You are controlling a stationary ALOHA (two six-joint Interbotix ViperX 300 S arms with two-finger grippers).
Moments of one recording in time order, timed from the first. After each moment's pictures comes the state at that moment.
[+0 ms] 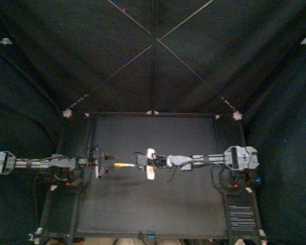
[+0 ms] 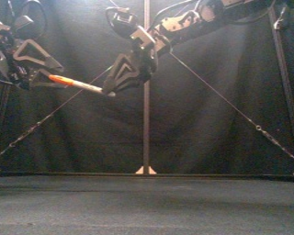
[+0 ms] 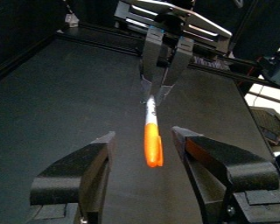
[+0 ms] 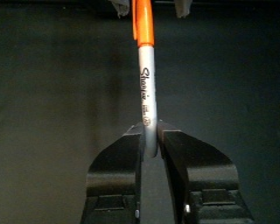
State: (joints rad) left arm 0.08 -0.90 1.29 -0.17 -0.21 0.00; right arm -0.07 0.14 0.21 -0.08 0.25 0.01
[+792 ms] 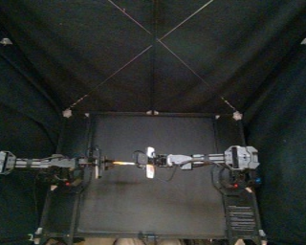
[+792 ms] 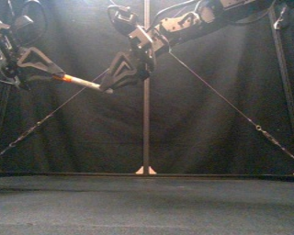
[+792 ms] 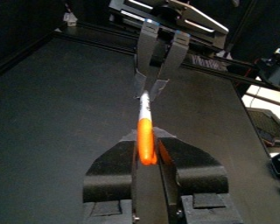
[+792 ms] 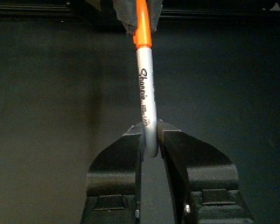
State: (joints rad) left arm 0.08 -0.90 1.29 -0.18 -0.21 0.00; right arm -0.07 0.13 0.22 -0.09 0.21 0.01
